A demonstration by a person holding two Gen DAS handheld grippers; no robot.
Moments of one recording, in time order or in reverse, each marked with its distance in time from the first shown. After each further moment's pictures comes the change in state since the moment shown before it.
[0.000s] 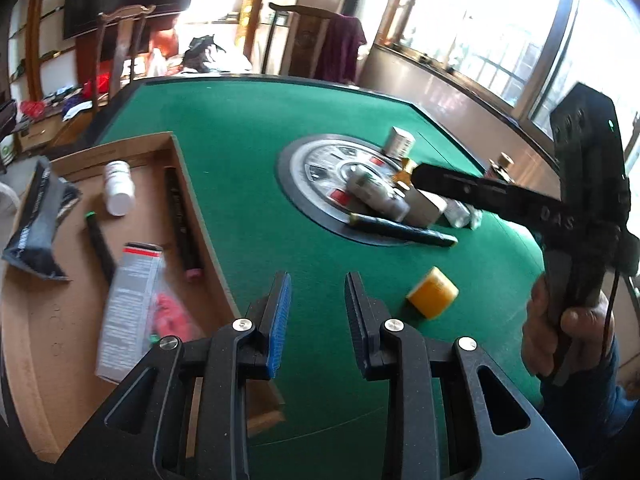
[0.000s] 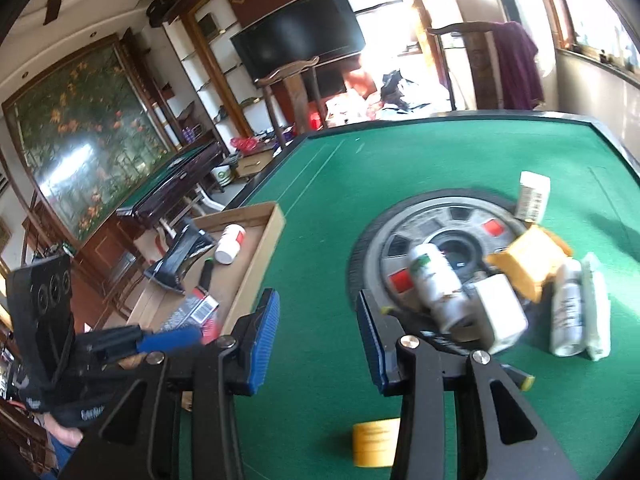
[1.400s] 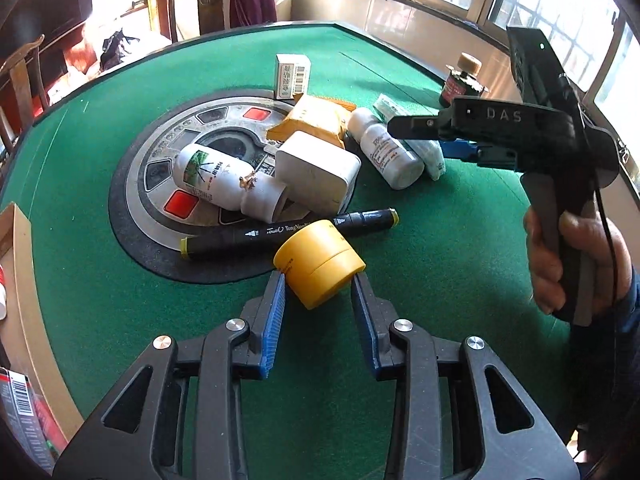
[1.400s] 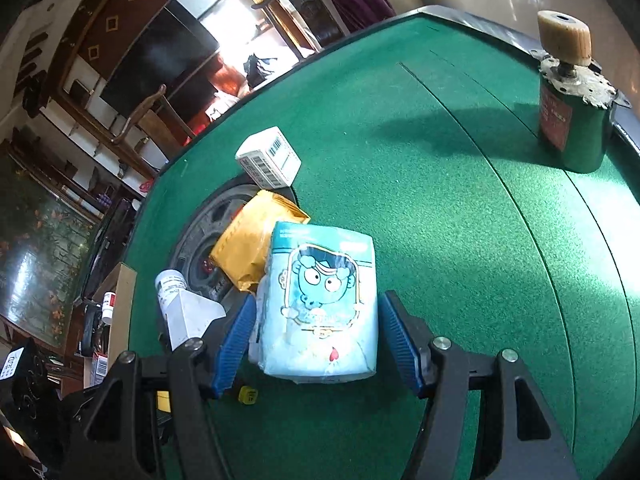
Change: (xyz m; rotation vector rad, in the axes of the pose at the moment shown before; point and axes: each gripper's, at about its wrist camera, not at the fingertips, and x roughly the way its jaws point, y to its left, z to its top) left arm 0.118 -0.110 0.027 0.241 0.204 -0.034; right arm -0.018 -0.208 -0.016 0.416 0.073 -0.149
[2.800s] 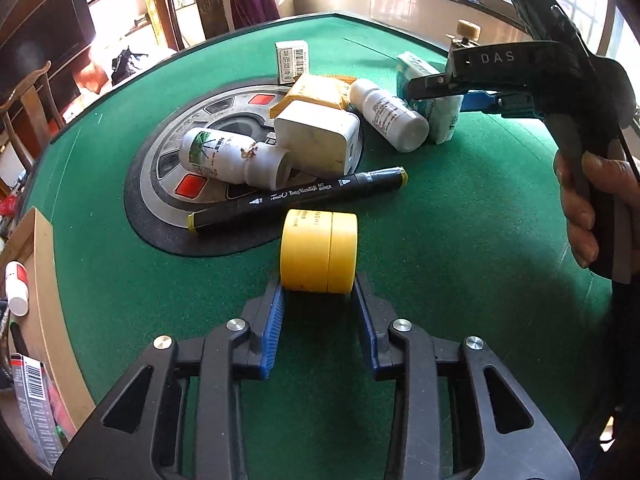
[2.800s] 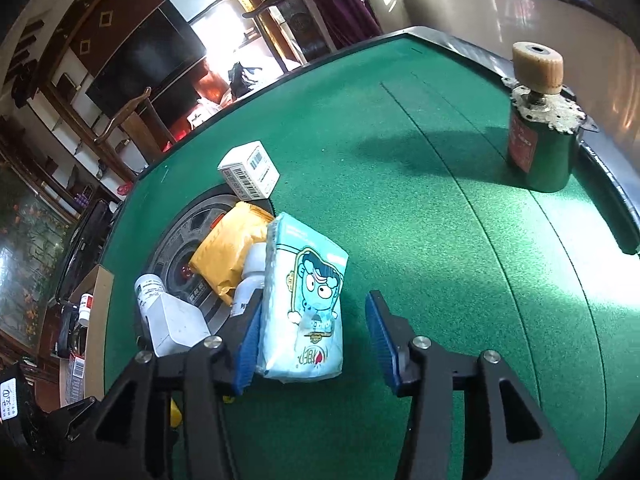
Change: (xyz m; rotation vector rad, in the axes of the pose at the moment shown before) left arm 0.003 -0.012 -0.027 0.083 0.012 0.120; right arm -0.017 0.002 -0.001 -0.023 -0.050 -0.157
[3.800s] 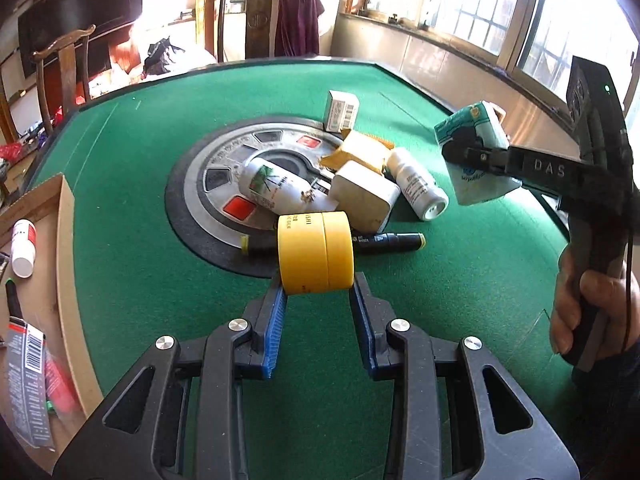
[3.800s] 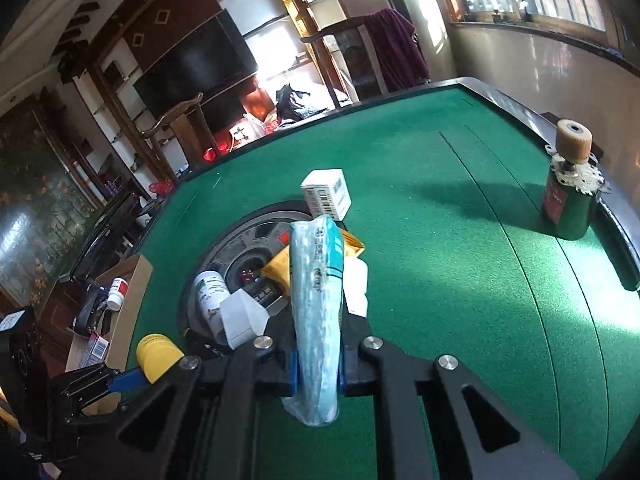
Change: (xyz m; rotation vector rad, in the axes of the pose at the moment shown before) left arm -0.035 0.038 0.007 -0.214 -0.138 -0.038; right arm -0.034 0.056 -0.016 -0.186 -0.121 0.121
